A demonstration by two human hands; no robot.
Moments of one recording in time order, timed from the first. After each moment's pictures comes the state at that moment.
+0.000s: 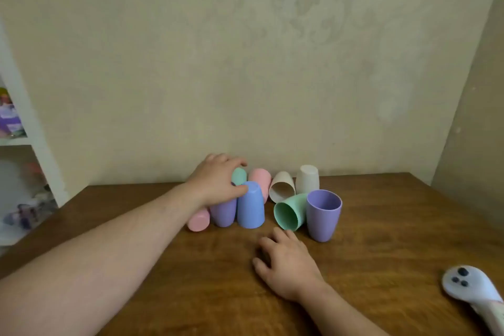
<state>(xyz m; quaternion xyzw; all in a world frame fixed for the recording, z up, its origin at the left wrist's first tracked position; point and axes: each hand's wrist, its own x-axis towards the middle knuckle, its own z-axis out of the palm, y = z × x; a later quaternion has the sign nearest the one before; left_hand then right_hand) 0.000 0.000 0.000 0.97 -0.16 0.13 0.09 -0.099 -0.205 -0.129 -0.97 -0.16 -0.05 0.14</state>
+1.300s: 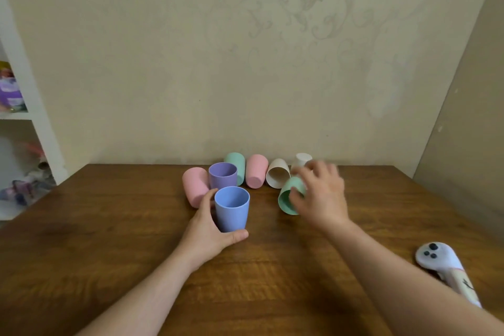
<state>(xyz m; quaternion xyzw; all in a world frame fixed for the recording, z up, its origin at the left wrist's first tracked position) -0.112 0.012 -0.127 0.85 -0.04 0.08 0.52 -0.092 -0.258 -0.063 -0.90 -0.10 -0.39 0.16</state>
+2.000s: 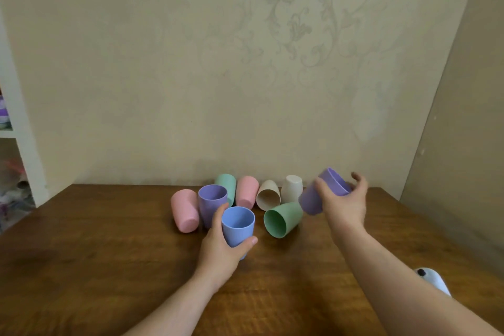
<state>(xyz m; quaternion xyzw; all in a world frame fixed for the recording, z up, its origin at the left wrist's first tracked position) -0.096 -0.044 -0.129 0.78 -0.03 0.12 0.62 -0.096 -0.291 -0.021 -0.68 0.17 -0.30 0.65</state>
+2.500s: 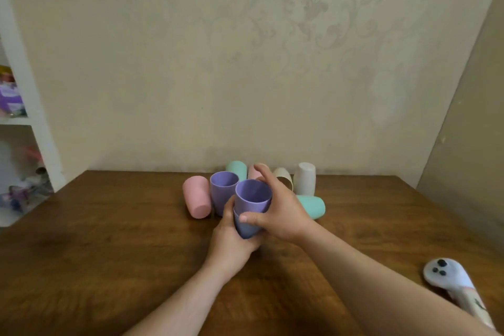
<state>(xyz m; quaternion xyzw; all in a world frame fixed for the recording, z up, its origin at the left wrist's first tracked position) -0.102 -0.039 -0.131 0.79 -0.04 0.12 0.60 -0.097 -0.190 -0.042 -0.88 -0.20 -0.07 0.42</state>
